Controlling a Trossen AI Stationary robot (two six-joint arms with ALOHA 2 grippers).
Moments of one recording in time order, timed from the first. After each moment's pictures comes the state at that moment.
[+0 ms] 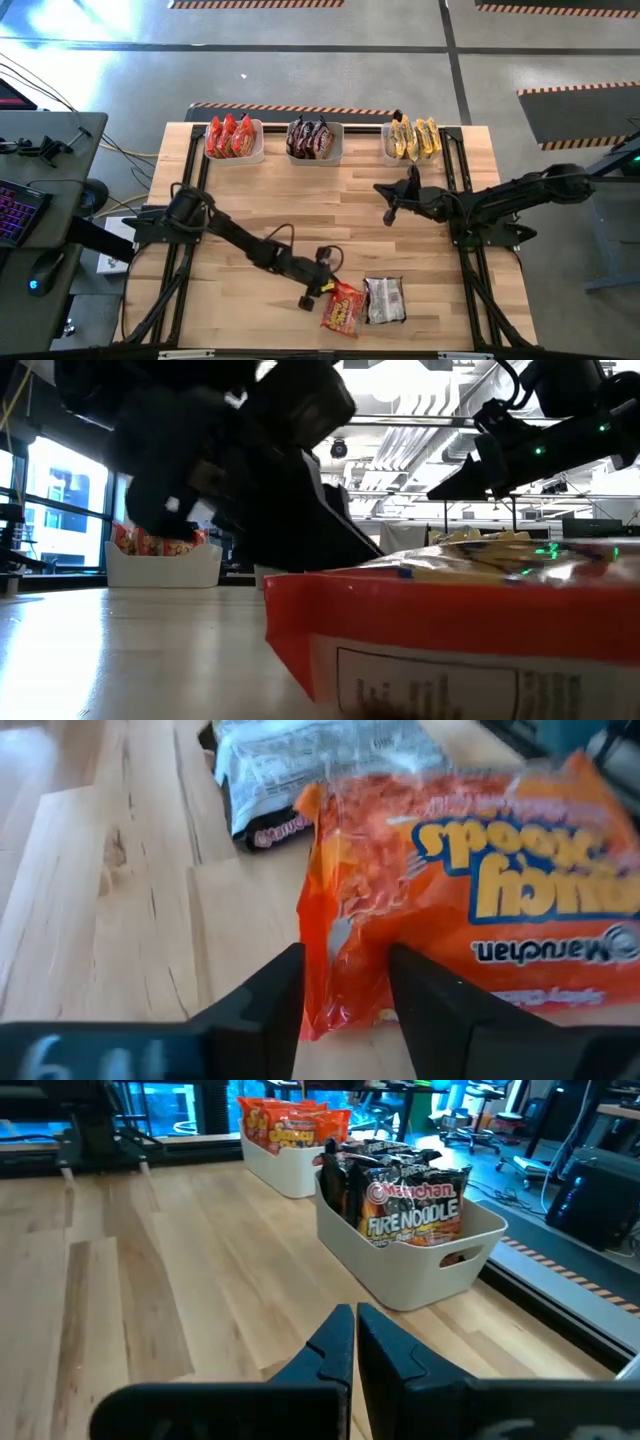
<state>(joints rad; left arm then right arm) -0.40 2.07 1.00 0.51 -0.09 -0.01 0.02 1.08 0.22 0.61 0.52 0.04</state>
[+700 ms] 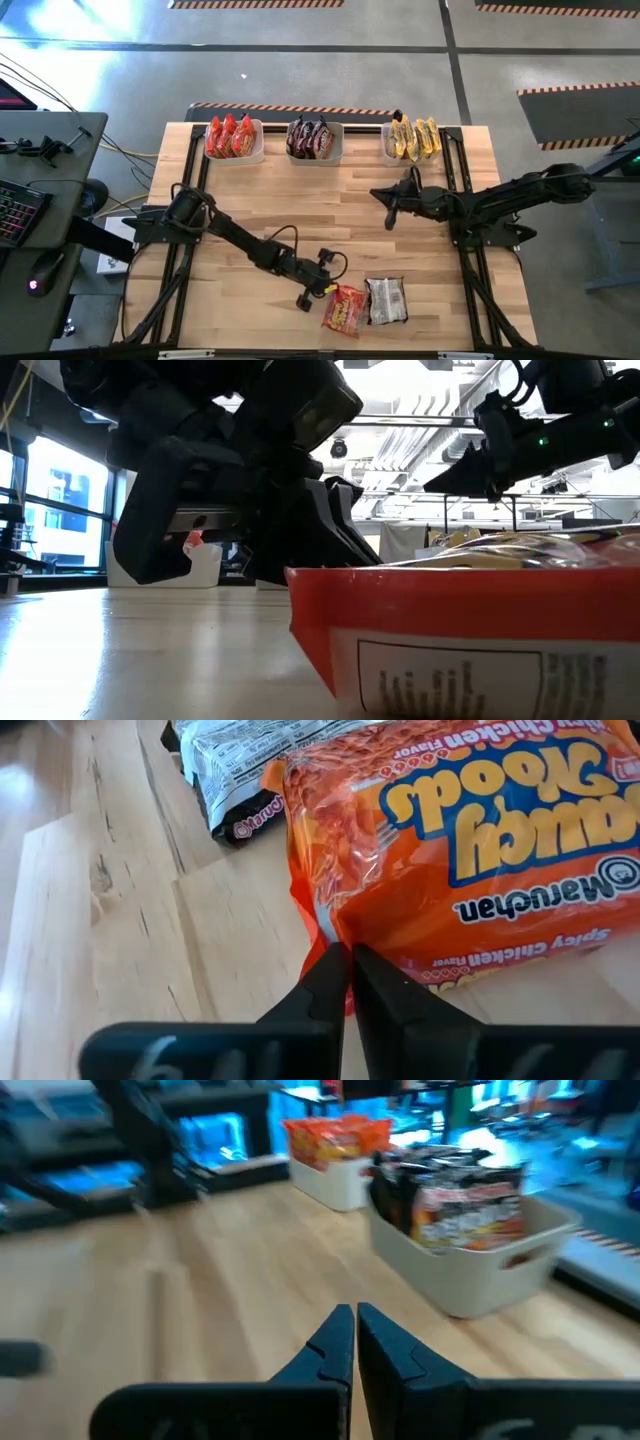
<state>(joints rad) -0.40 2.08 1.05 0.42 -0.09 0.18 0.03 1.08 0.22 0.65 0.42 0.14</state>
